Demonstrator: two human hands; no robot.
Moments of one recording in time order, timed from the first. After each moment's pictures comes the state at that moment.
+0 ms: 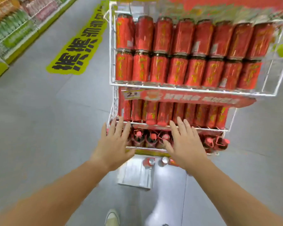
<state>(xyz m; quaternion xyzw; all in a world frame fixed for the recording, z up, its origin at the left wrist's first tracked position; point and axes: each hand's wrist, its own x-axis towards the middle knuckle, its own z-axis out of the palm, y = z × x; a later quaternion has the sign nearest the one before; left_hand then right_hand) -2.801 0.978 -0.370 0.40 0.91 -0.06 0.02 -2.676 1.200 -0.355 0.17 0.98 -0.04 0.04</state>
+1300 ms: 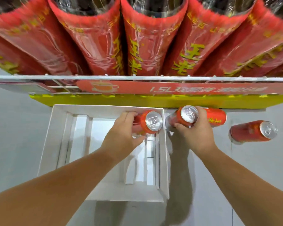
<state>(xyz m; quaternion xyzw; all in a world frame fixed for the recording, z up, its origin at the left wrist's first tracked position) -2.785 1.066 -1.060 0.33 0.86 0.33 0.21 -2.660 1.263 -1.039 0.48 0.76 -0.44 -0.06</state>
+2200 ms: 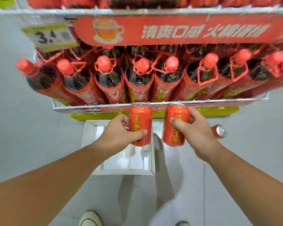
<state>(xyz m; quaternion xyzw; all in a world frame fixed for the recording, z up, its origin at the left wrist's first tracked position) -2.778 1.061 -0.827 0.08 0.79 0.45 0.40 -2.643 1.247 -0.823 0.43 0.62 -0.65 -0.08</state>
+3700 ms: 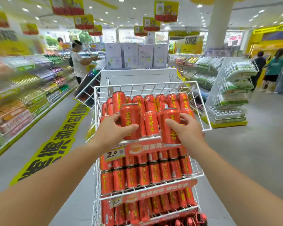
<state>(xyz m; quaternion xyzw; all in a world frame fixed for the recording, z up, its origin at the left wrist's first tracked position) -2.883 1.089 0.084 0.40 0.74 0.54 0.09 -2.710 1.265 0.069 0.31 0.69 -0.51 -0.41</state>
